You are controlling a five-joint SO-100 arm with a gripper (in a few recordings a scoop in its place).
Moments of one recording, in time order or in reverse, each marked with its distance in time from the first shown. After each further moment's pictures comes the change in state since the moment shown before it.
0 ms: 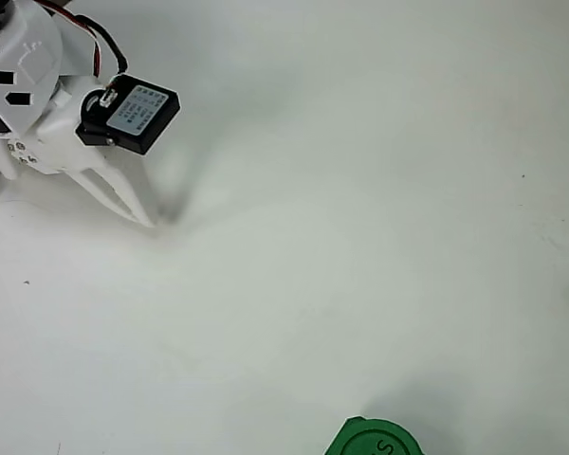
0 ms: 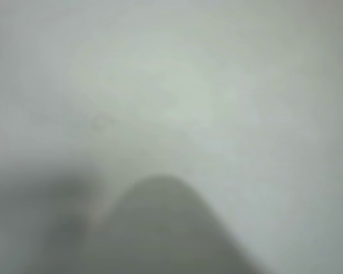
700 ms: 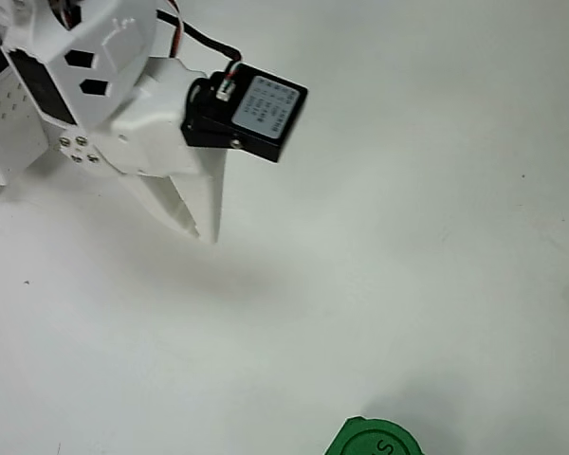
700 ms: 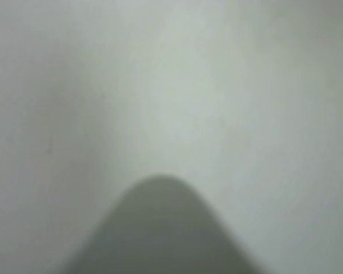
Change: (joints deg) arm 9.5 -76.5 -68.4 2.6 -18.2
